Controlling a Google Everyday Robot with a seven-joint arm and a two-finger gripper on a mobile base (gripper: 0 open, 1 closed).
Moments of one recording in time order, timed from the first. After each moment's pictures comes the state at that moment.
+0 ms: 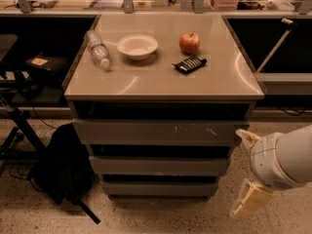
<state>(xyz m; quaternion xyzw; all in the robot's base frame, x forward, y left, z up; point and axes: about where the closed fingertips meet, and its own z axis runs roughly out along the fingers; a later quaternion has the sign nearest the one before) 0.372 -0.189 0.776 -0.60 0.77 0.03 0.23</state>
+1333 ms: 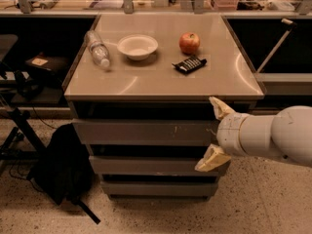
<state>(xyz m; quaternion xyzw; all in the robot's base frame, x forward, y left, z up) 0.486 -0.133 0.773 -0.61 0.68 -0.02 0.41</state>
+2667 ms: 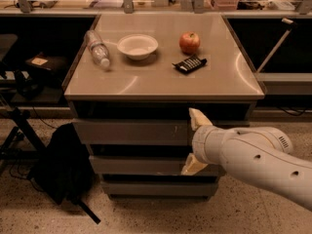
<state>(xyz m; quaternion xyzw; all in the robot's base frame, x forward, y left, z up) 0.512 -0.104 0.701 -0.64 0.67 -0.10 0.37</state>
